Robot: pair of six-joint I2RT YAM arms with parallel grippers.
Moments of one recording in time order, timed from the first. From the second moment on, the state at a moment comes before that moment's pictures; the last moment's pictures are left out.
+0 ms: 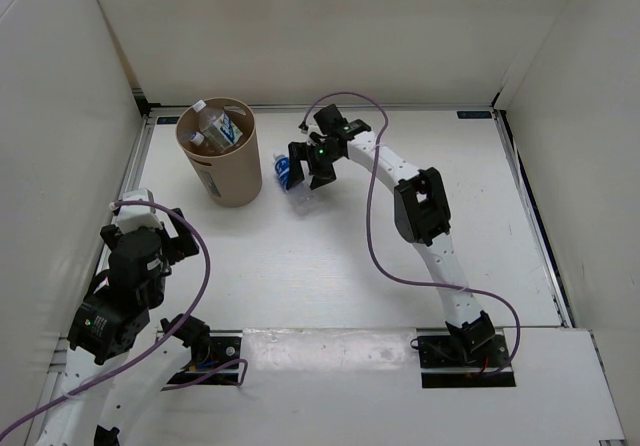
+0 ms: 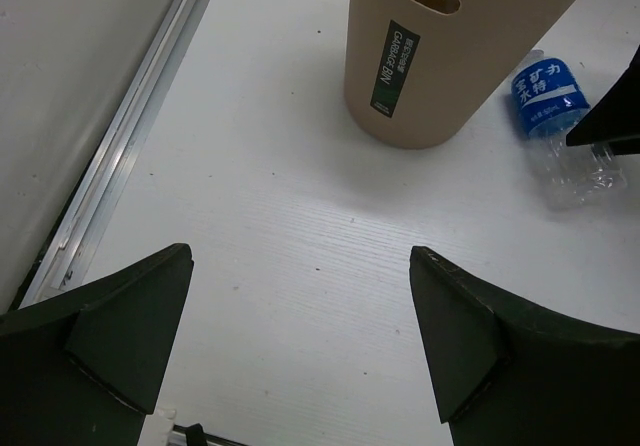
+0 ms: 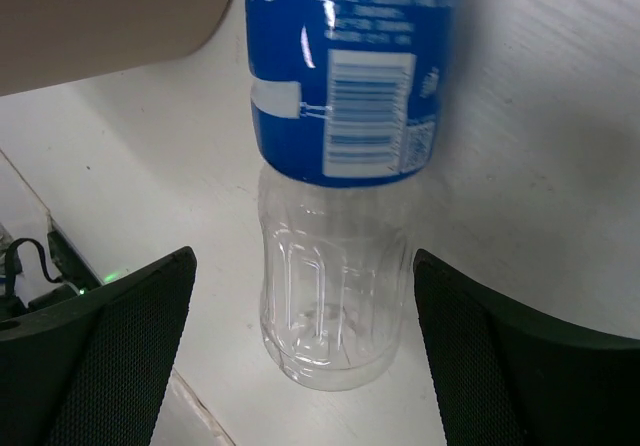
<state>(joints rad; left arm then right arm) -0.44 0.46 0.97 -0.94 -0.63 -0.30 0.59 2.49 2.28 -0.82 -0.56 0.32</state>
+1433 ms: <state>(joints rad) -0.44 0.45 0.97 -0.92 -0.63 -0.29 0.59 2.23 1.76 -0.69 -0.56 0.31</state>
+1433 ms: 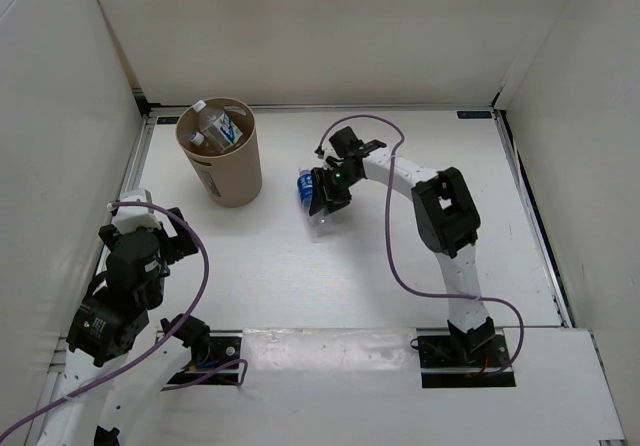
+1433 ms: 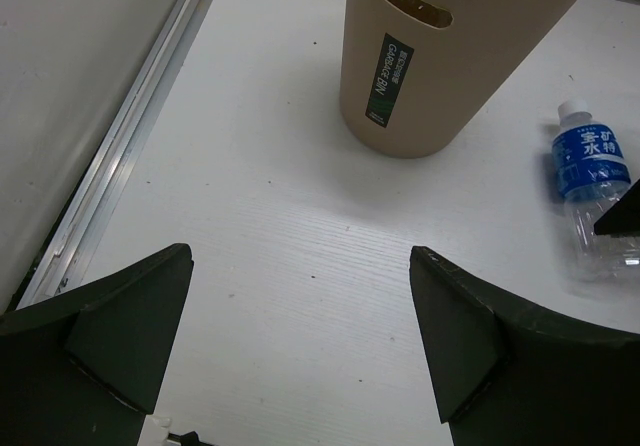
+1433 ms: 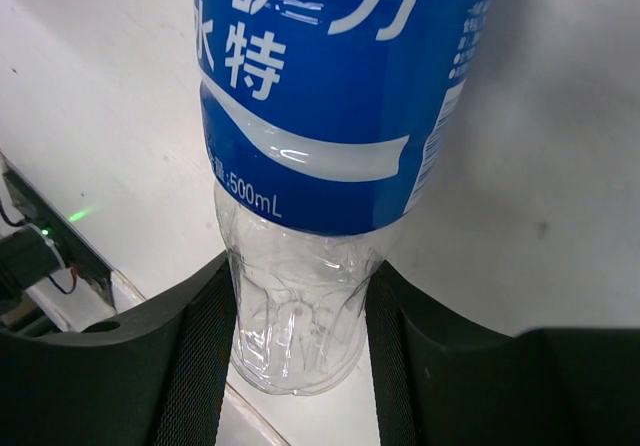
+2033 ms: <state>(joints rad) -0.44 0.45 0.97 -0.92 -0.63 -0.29 0.64 1.87 1.52 -0.52 -0.38 0.33</state>
